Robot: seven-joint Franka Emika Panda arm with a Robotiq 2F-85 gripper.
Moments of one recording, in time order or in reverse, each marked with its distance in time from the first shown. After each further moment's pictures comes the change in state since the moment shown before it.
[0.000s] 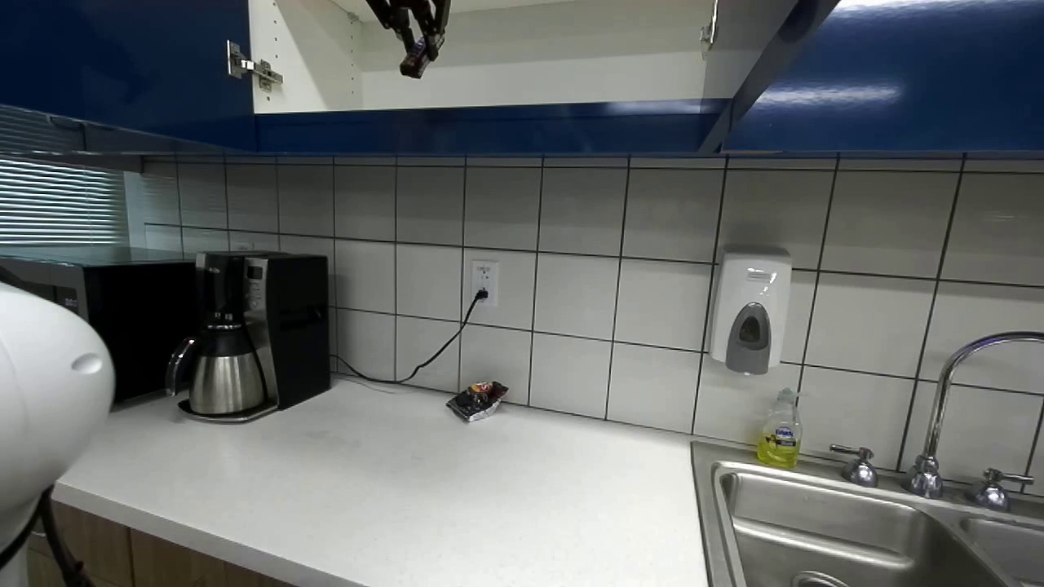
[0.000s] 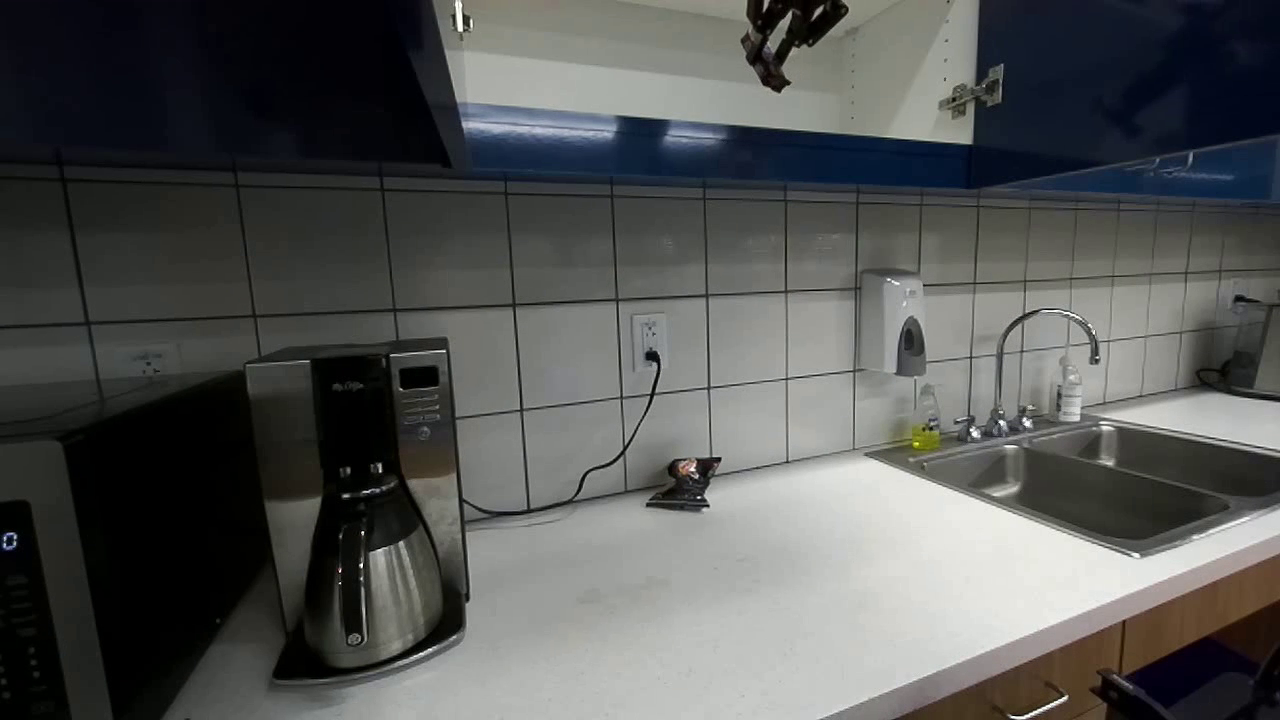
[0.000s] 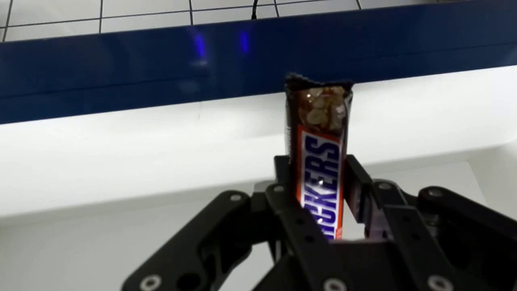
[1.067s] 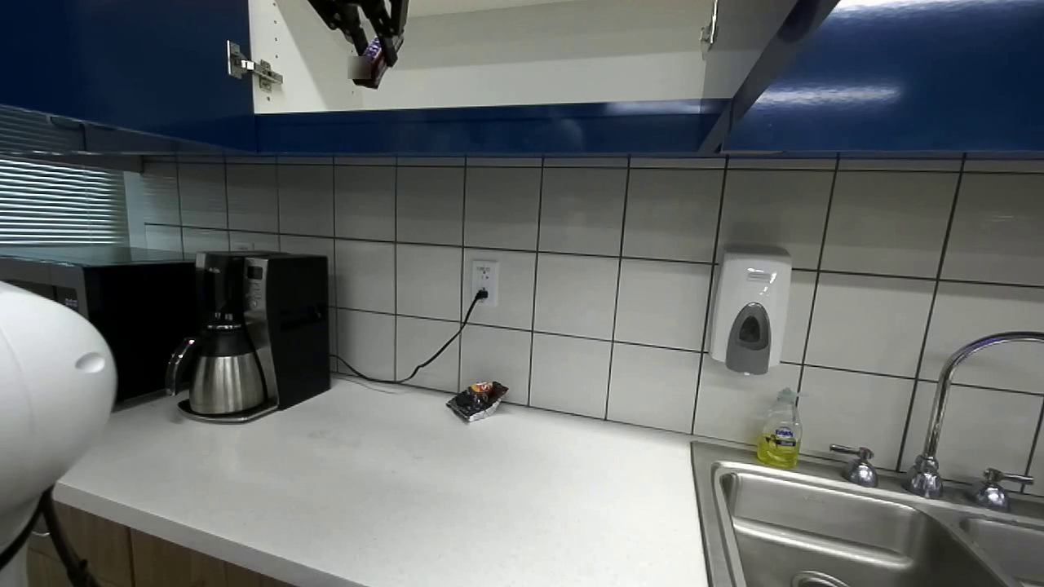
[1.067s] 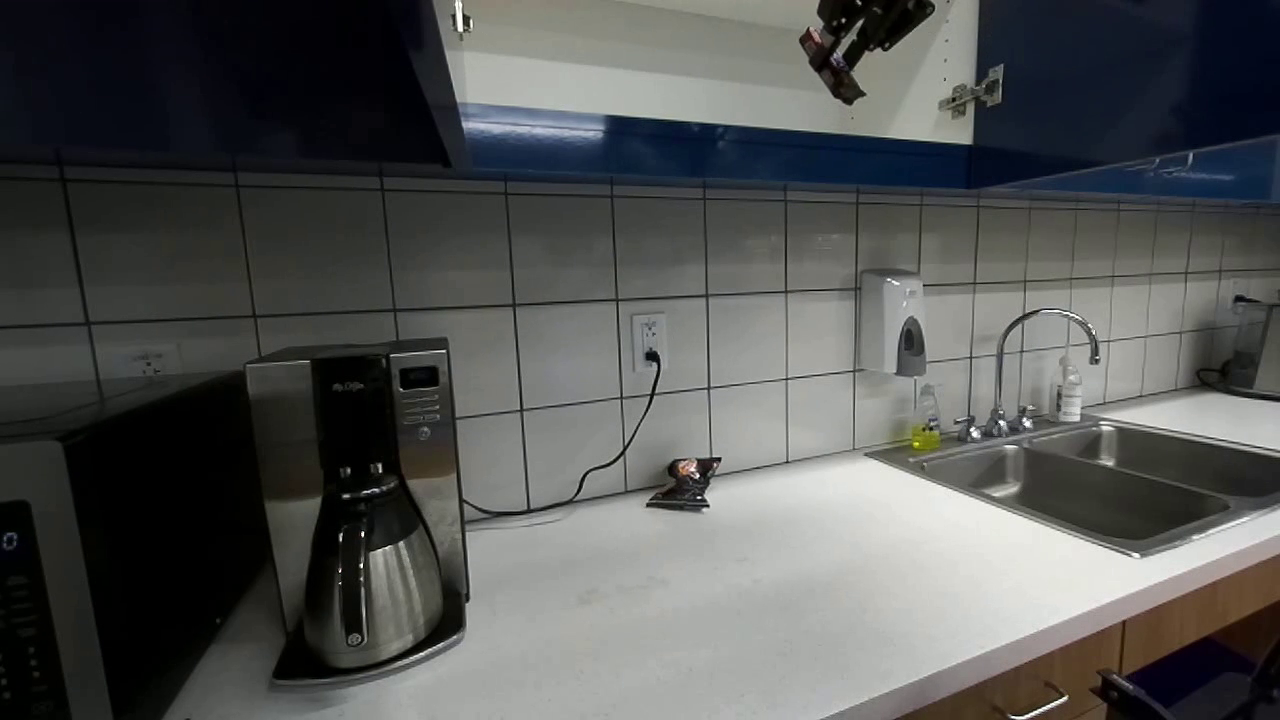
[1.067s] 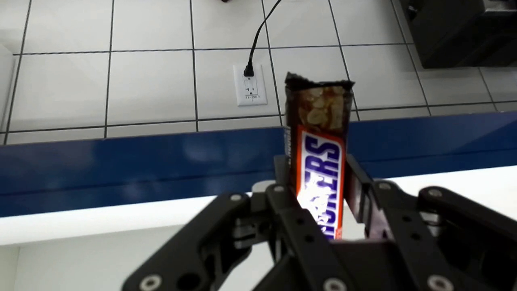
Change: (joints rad) arm 0.015 -0.428 -0.011 -0.452 0.000 0.055 -0.083
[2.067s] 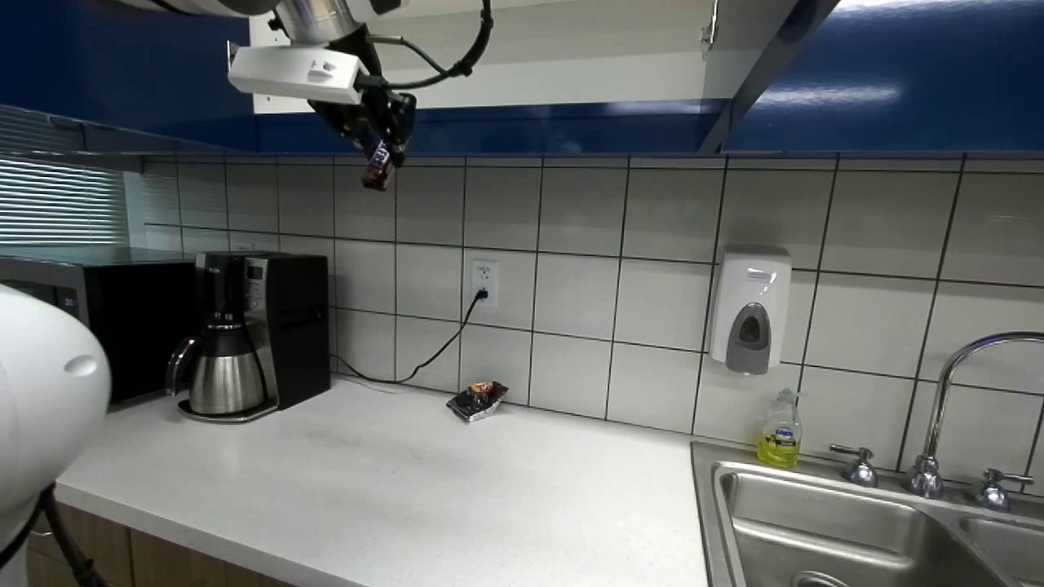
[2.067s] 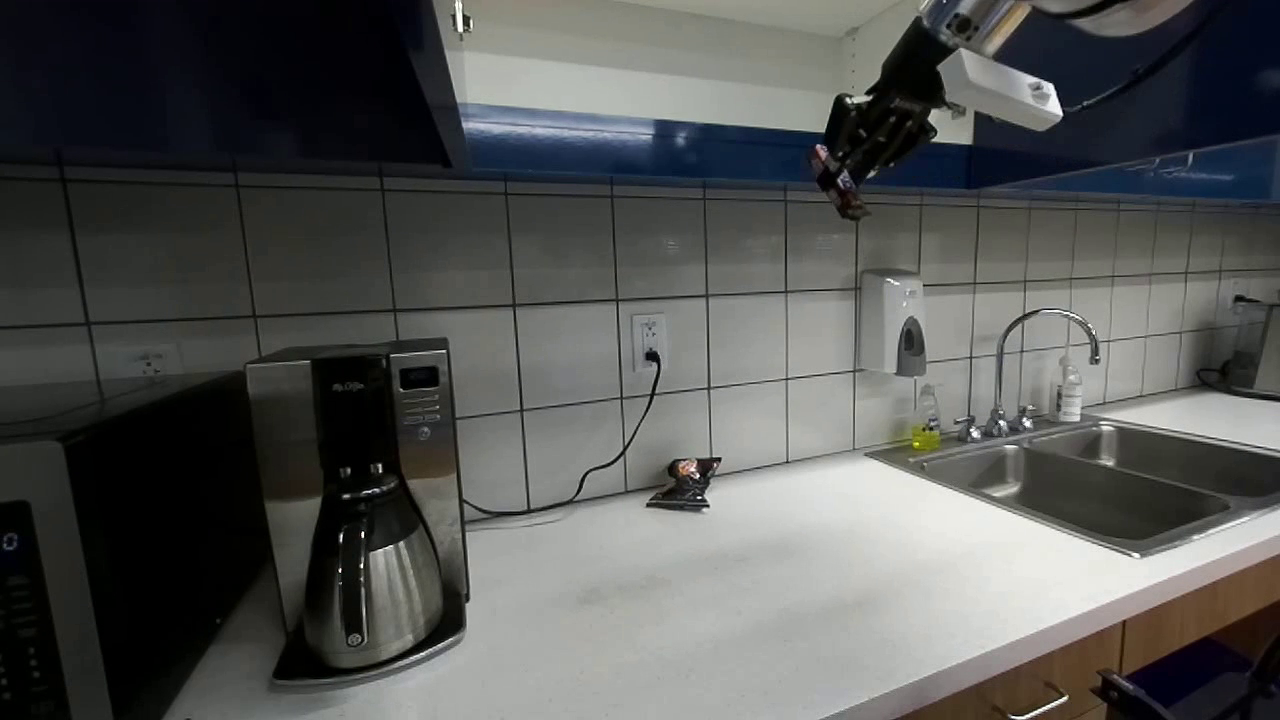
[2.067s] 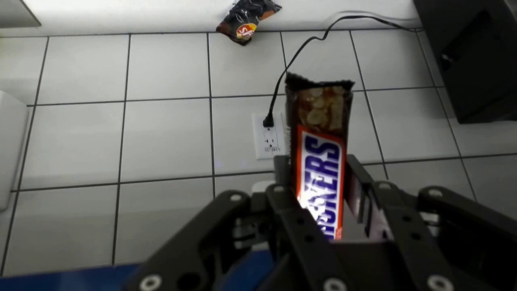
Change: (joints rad) arm -0.033 -0.083 0.000 -0.362 -0.007 0.256 -0.027
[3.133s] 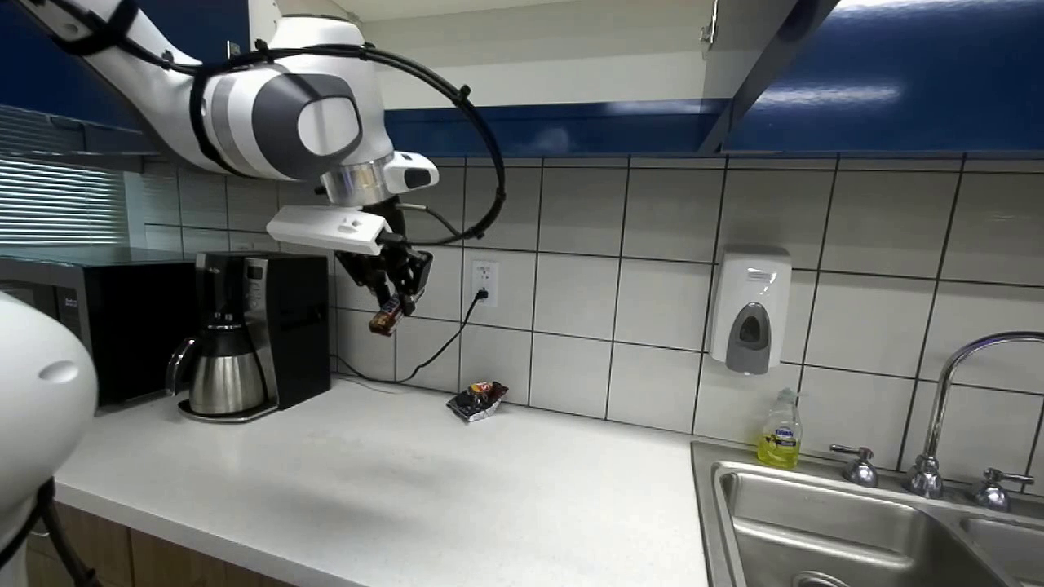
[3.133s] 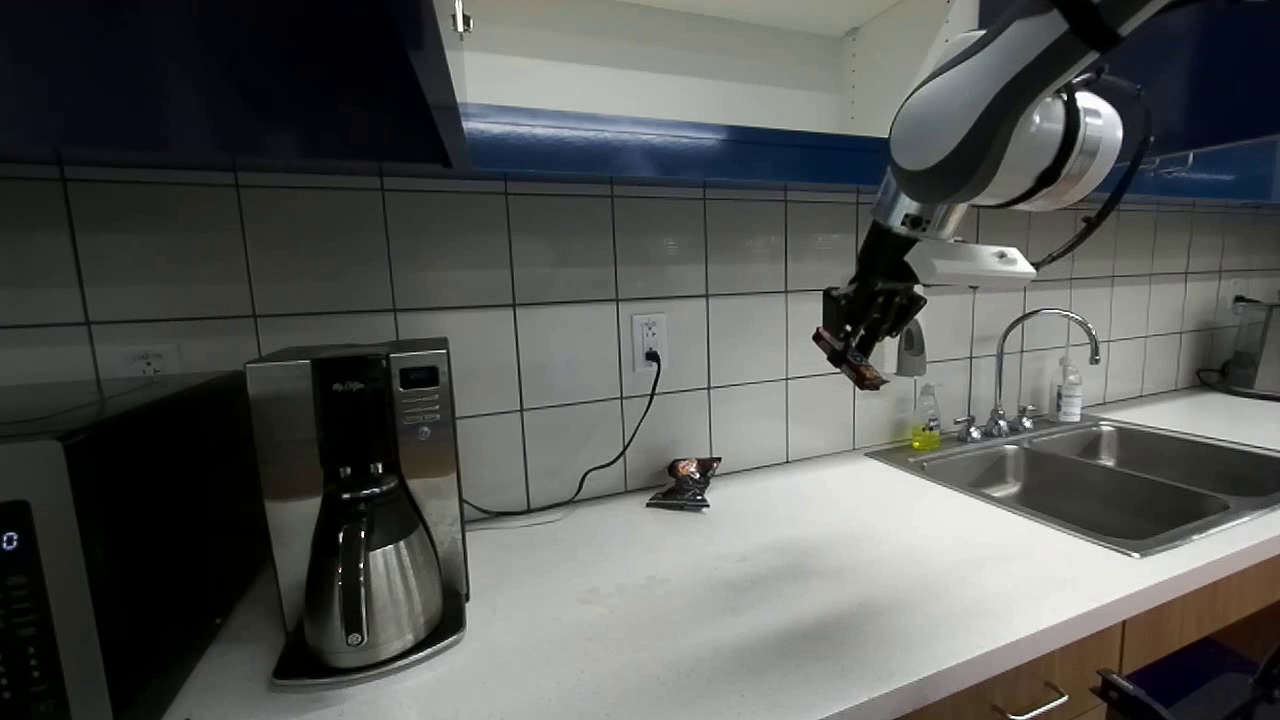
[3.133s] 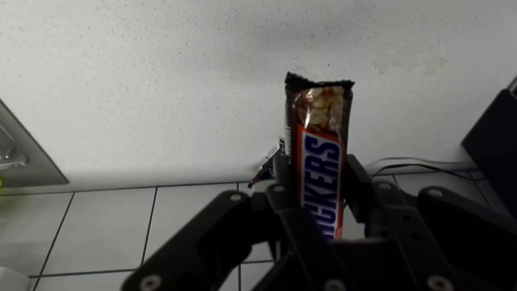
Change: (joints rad) arm -0.073 0.288 0.028 -0.144 -0.007 0.060 0.000
